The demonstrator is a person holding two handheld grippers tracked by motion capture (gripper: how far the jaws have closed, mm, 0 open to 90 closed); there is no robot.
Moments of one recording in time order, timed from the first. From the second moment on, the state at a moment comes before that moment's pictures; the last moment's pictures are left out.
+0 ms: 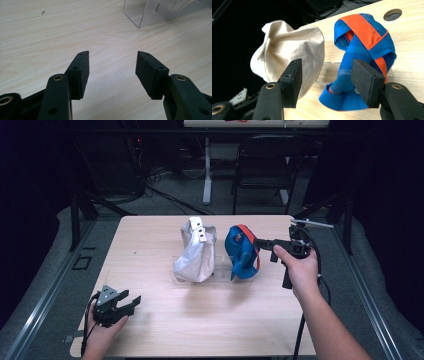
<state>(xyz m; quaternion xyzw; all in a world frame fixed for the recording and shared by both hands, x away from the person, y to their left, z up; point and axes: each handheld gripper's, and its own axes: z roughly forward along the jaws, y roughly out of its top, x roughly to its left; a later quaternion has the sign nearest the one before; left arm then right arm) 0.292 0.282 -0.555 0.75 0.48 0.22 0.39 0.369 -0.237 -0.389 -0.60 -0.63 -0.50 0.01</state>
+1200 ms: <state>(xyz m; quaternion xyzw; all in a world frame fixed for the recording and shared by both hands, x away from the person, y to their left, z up) 0.292 0.271 -0.561 0.76 0.48 0.20 0.39 0.271 -0.266 -0.527 -0.59 -0.65 -0.48 -0.07</state>
